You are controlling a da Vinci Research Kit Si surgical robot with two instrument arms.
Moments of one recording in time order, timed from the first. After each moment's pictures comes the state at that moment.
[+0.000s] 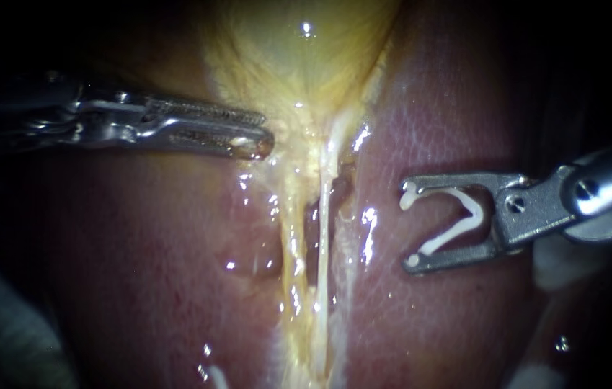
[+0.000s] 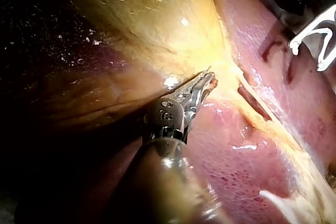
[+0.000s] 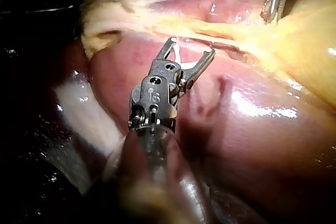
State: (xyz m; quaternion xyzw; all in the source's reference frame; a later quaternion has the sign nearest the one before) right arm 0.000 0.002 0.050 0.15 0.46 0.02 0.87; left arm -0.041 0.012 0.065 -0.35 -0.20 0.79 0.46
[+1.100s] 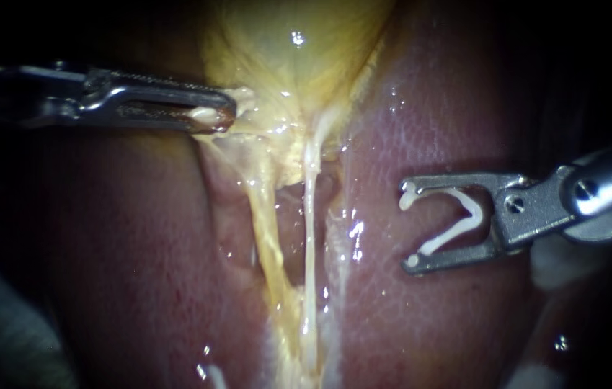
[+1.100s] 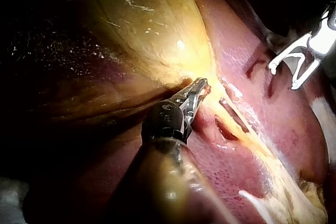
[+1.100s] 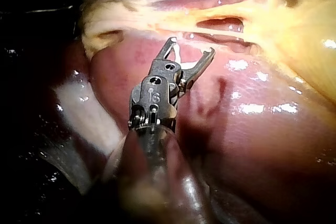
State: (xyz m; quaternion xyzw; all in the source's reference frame) right arm 0.000 0.002 0.050 0.15 0.46 0.02 0.87; left arm -0.038 0.014 0.053 -0.35 -0.23 0.78 0.47
